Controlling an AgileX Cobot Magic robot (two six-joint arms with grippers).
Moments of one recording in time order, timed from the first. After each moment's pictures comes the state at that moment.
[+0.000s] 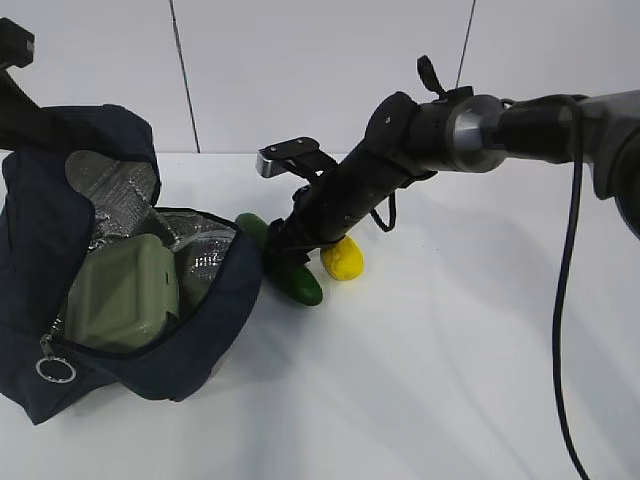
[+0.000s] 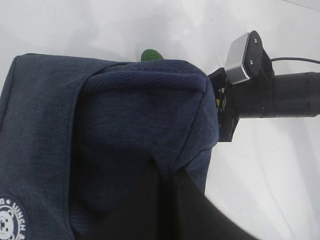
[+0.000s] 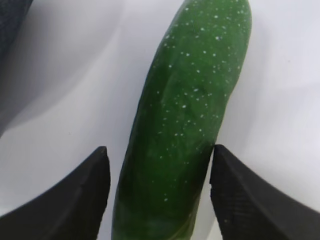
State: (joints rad) left arm -0.15 1.34 -1.10 -0.53 0.79 0.05; right arm 0.41 2.40 -1.84 0.70 0.77 -0.87
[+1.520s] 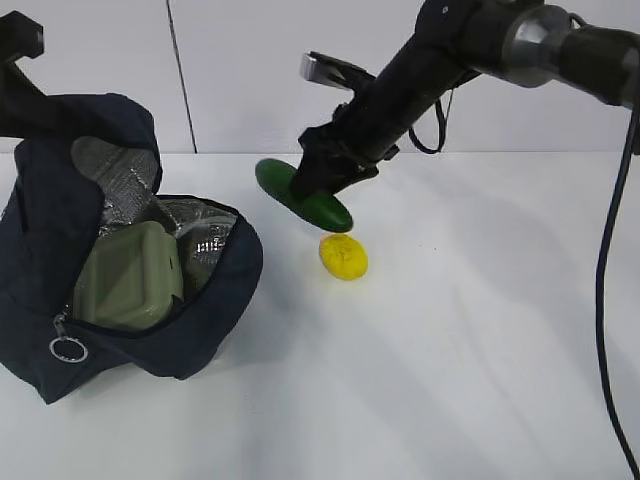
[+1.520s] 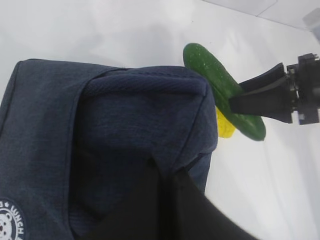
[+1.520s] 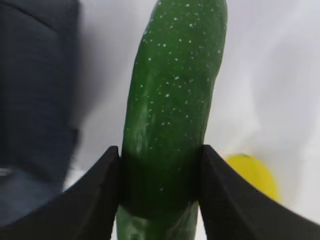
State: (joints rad) left arm -0.15 1.36 -1.10 -0.54 0.71 0.05; right arm 0.29 2.40 -2.19 0.62 1.21 -0.52
